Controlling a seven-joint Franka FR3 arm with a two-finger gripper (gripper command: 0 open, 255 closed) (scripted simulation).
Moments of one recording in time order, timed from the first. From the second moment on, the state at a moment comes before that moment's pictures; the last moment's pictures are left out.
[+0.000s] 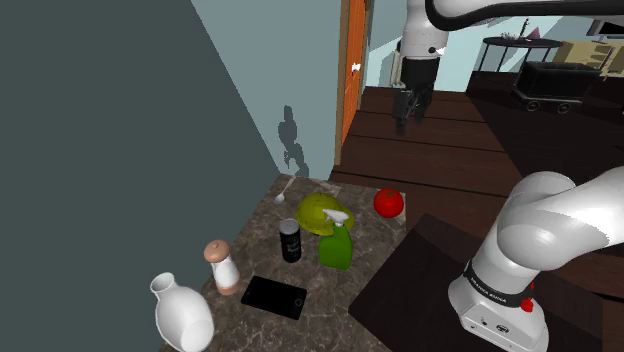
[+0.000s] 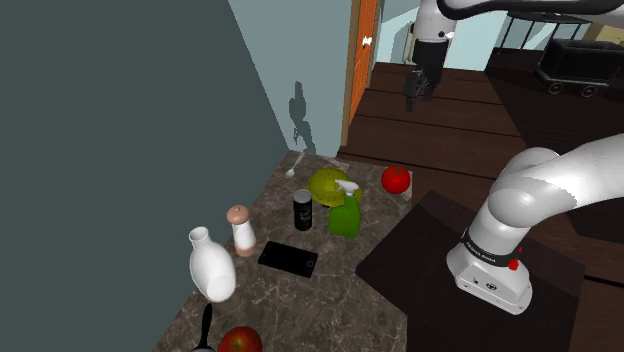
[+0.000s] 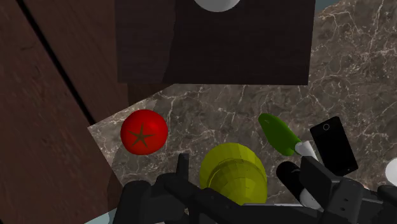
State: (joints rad) arm -0.01 -0.75 -0.06 -2.35 -0.02 1.53 -0.03
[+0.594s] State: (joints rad) arm 0.03 -0.64 0.03 -2.44 0.04 1.75 0.07
